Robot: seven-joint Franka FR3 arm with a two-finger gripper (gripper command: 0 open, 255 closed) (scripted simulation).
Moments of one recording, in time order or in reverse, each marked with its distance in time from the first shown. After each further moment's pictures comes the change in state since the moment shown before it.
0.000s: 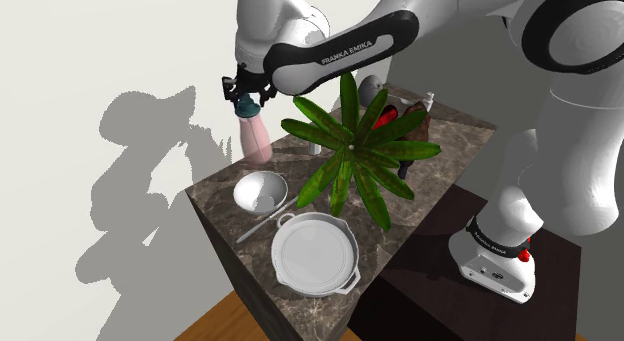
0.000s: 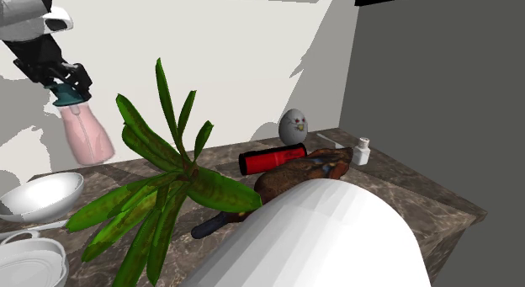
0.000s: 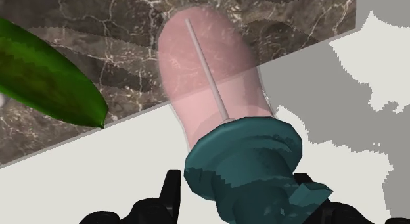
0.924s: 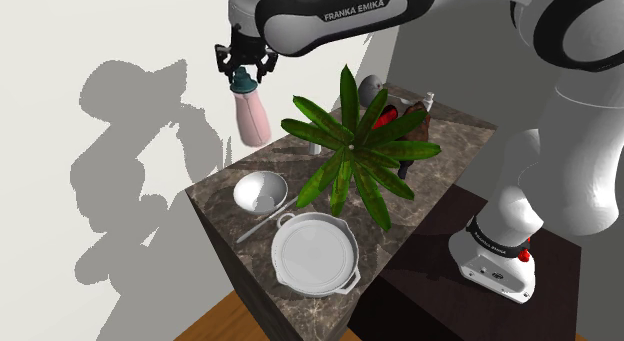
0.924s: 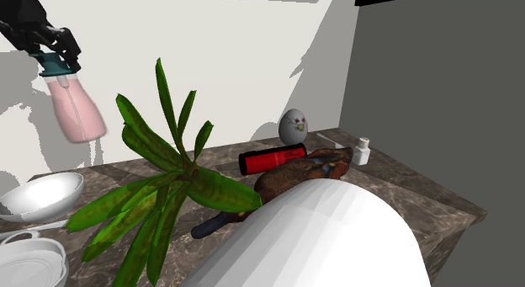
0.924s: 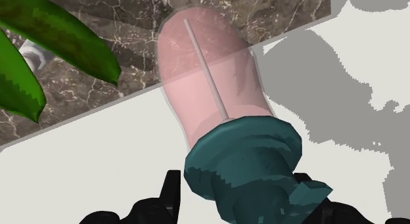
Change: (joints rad) arm 0.000 -0.034 0.008 0.139 0.030 -0.169 -0.053
